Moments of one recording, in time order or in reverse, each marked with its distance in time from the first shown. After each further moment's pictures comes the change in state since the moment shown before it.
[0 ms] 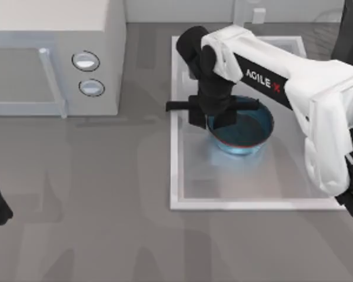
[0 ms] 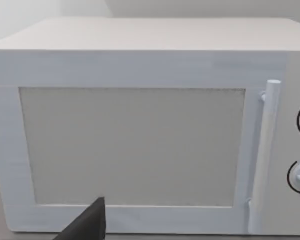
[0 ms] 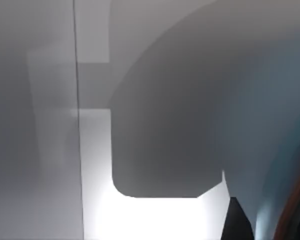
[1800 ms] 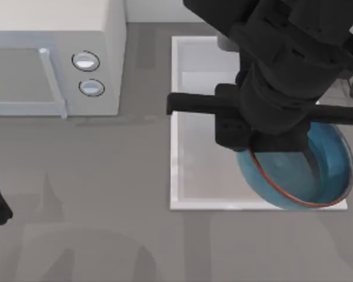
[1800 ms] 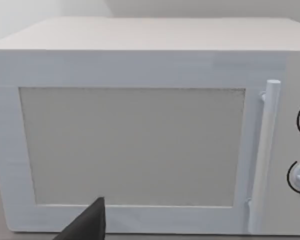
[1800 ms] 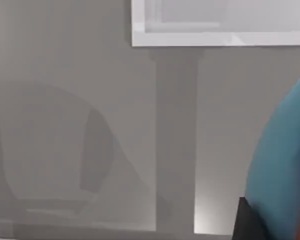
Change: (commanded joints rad) left arm 0.000 0.000 0.000 0.000 0.000 0.000; right arm 0.393 -1.154 -0.671 -0.423 -0.002 0.396
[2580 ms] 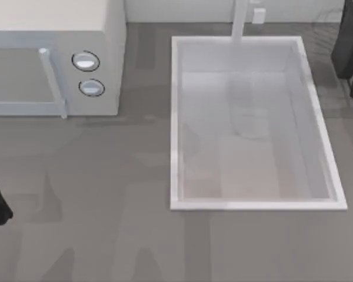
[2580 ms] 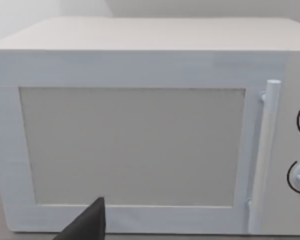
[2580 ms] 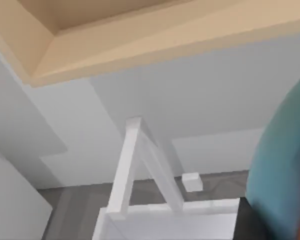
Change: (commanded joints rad) left arm 0.000 0.000 0.000 0.000 0.000 0.000; right arm -0.943 -0.318 -0.388 1.070 -0.398 -0.642
